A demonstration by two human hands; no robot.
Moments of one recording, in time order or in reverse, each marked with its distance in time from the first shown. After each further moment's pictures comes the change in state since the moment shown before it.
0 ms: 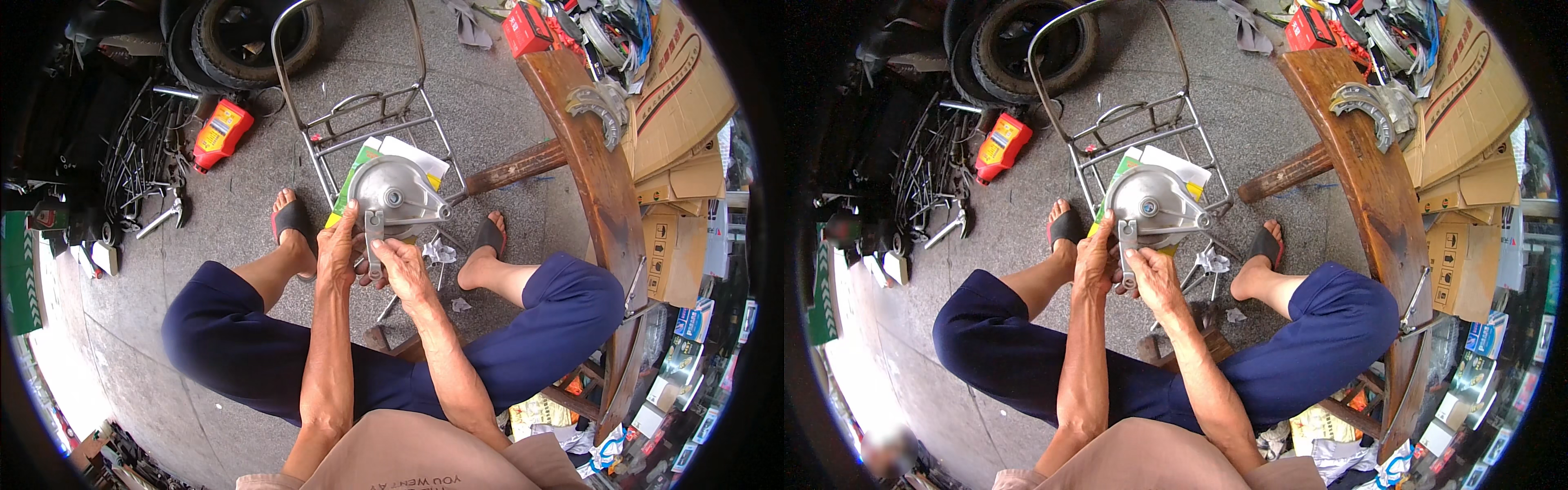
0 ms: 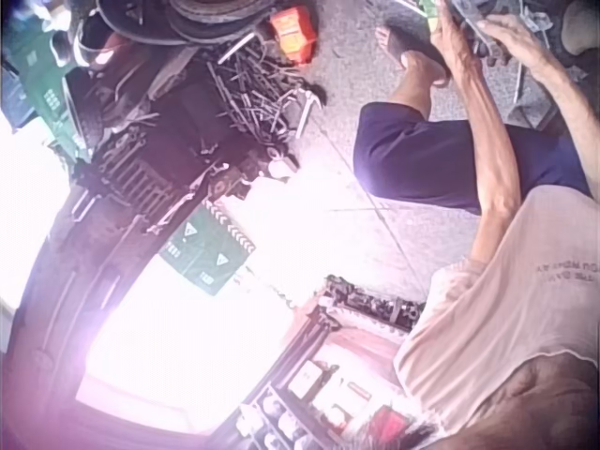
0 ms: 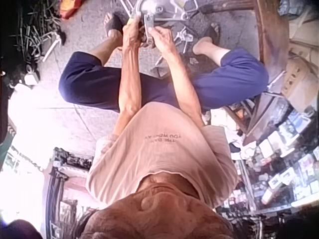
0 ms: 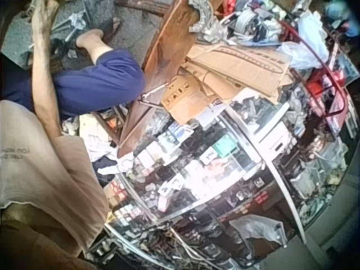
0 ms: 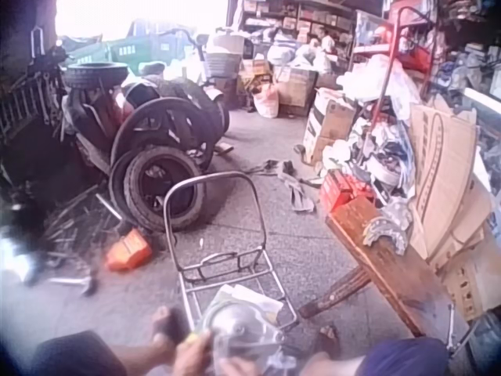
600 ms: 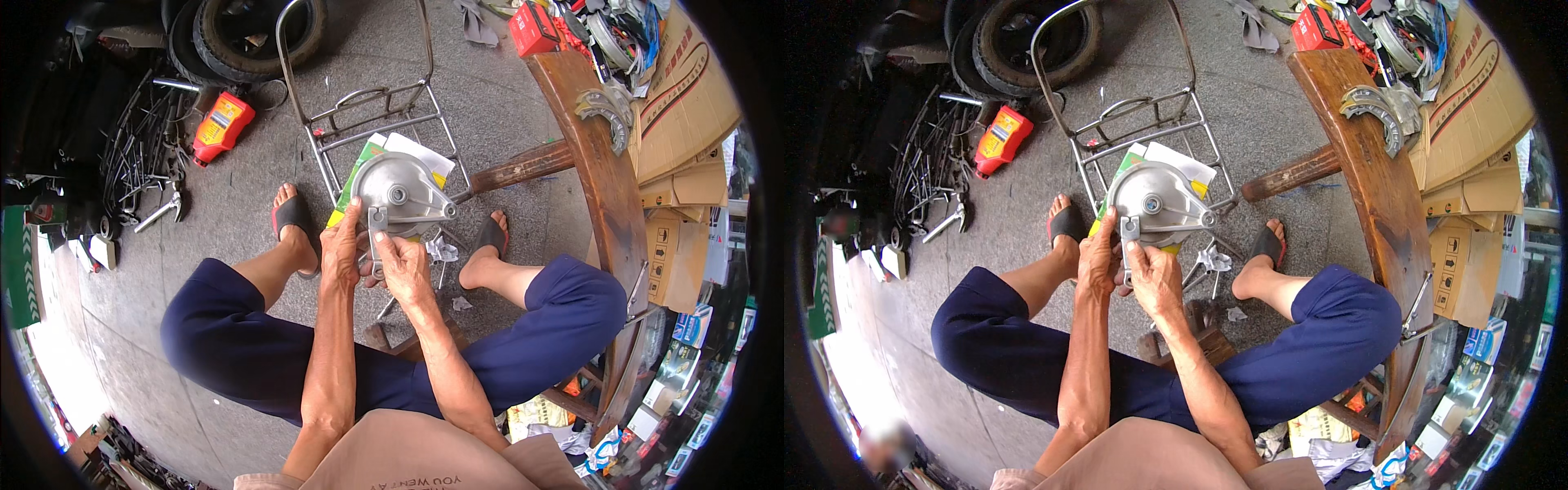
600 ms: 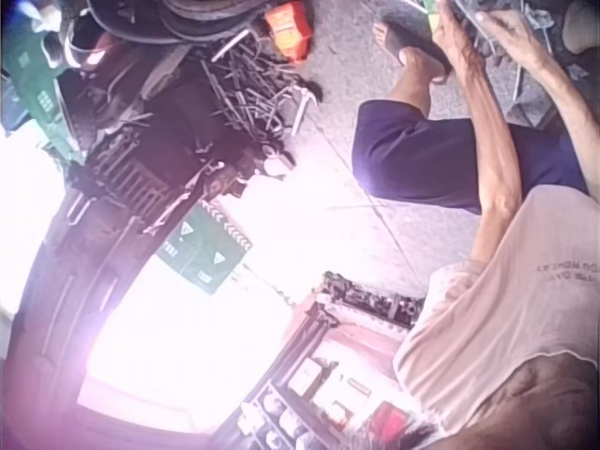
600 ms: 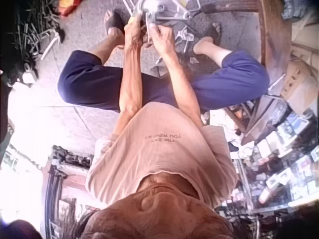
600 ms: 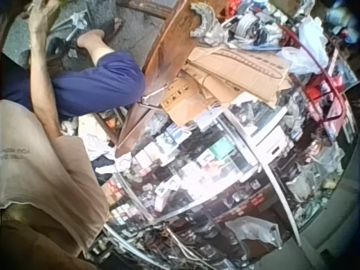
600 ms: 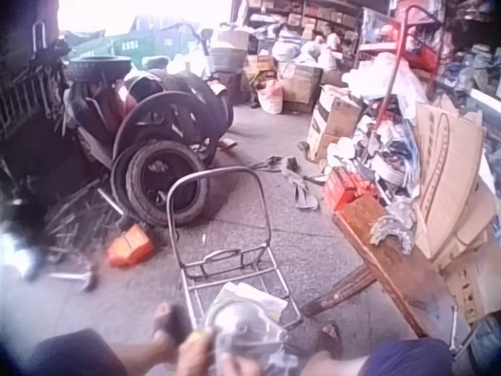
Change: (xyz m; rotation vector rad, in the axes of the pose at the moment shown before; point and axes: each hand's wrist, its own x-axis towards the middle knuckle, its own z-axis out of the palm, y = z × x) left_hand -0.003 0.000 0.007 -0.042 0.051 0.040; right_hand -0.006 -0.017 0.017 -0.158 0.134 -0.055
